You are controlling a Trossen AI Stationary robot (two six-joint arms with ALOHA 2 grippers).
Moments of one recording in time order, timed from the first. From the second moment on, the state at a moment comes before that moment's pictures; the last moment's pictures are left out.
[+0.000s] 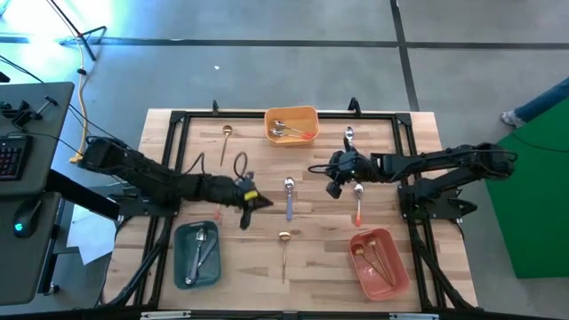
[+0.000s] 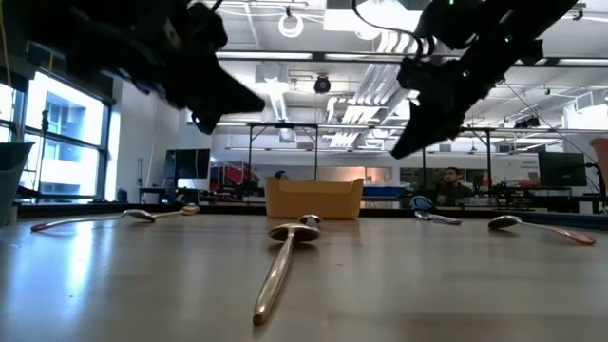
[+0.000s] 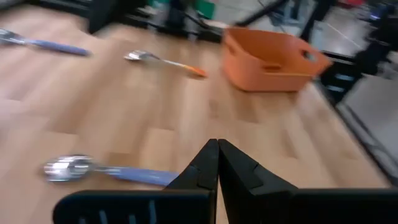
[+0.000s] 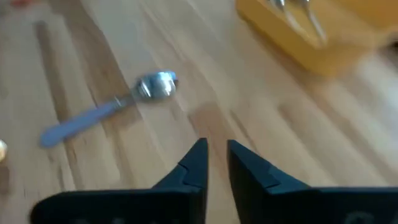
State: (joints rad) left arm -0.15 1.40 0.47 0.60 -0.08 -0.24; right arm -0.11 1.27 0.65 -0.15 0.24 0.30
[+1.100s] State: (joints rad) left arm 0.40 1.40 0.16 1.04 0.04 -0.21; right arm -0.01 1.30 0.67 -0.82 0.14 1.31
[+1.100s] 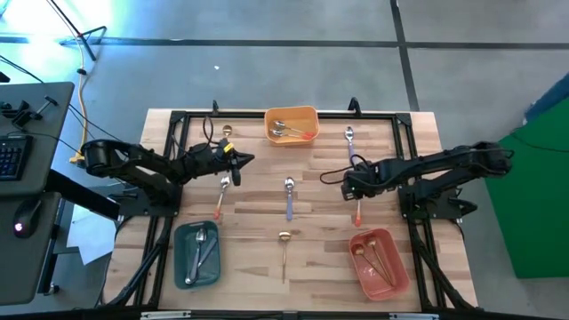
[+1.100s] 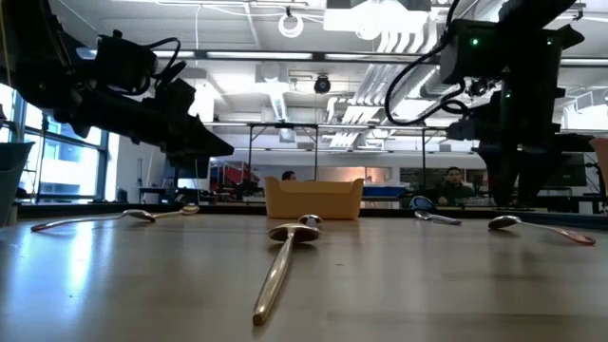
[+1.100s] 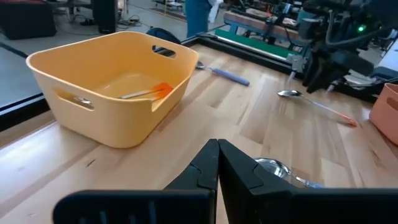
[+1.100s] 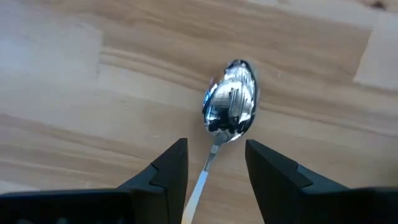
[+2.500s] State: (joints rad) left arm 0.54 1.40 0.16 1.01 0.04 -0.23; right arm -0.51 1.88 1.63 -0.60 0.08 -0.42
